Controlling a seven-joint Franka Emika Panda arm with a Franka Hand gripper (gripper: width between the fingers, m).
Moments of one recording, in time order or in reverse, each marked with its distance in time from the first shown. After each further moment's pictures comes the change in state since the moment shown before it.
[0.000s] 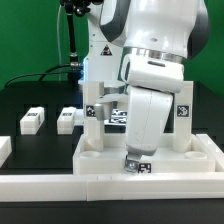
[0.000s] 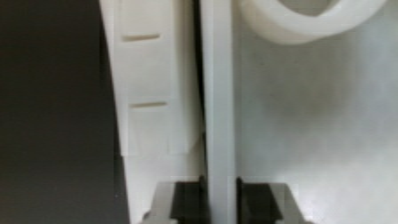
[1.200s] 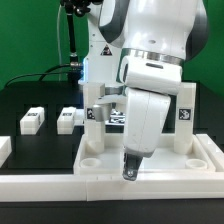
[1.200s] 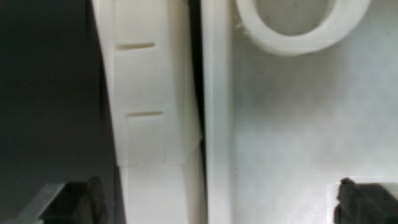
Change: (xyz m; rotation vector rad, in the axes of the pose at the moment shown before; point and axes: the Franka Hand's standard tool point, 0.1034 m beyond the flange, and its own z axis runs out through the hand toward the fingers) arm -0.003 0.000 0.001 0.002 -0.002 0.004
